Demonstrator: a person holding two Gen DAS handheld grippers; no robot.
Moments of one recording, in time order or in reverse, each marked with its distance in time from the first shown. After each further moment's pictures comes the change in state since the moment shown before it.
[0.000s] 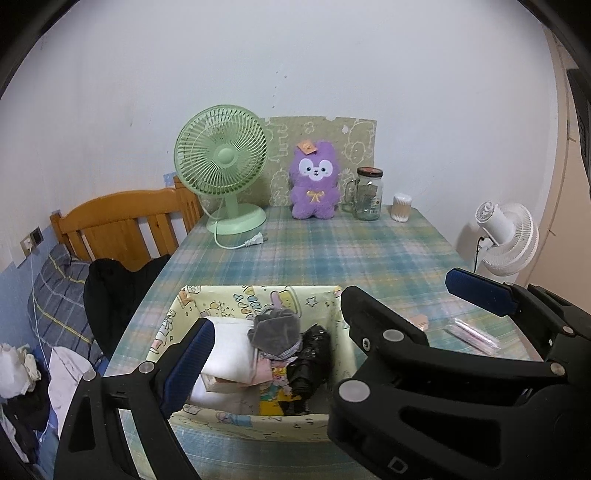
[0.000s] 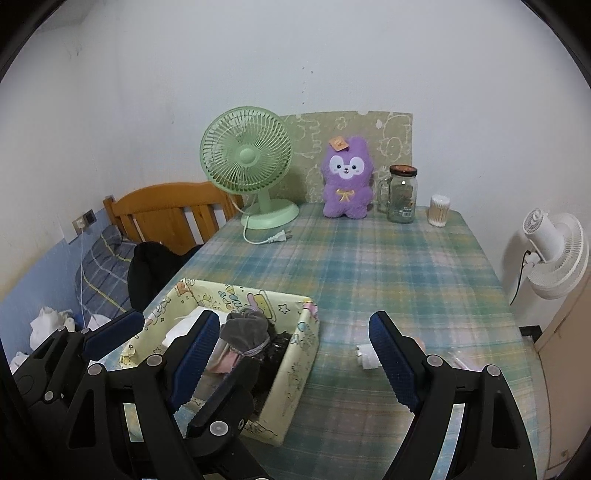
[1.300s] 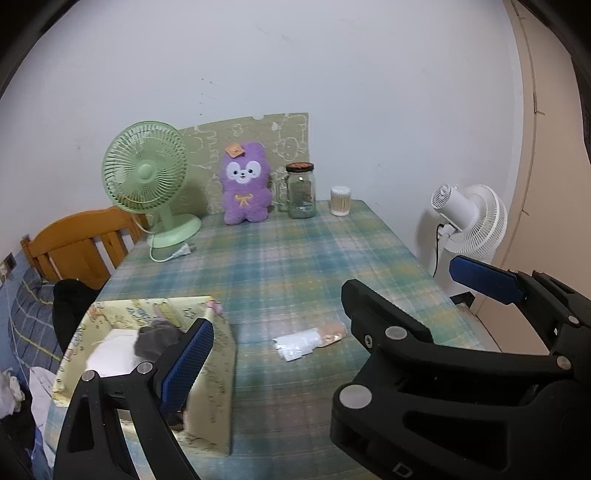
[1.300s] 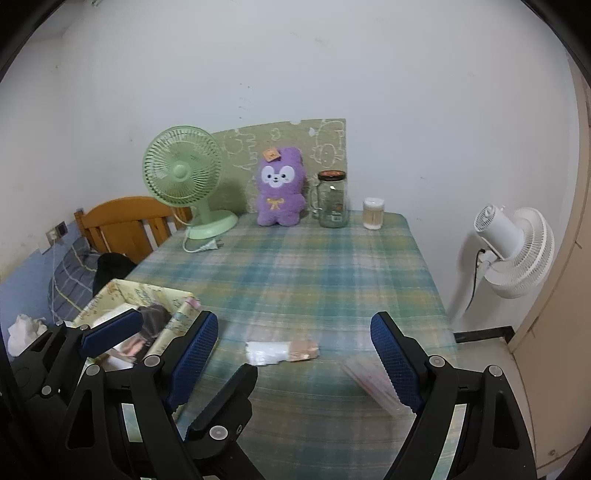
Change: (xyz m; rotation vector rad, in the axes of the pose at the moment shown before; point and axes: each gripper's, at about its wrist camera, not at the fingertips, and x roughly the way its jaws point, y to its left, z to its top) left arm 0.020 -0.119 0.000 0.083 -0.004 -0.086; right arm -0.027 -0.117 -0.018 0.019 -0.053 -0.106
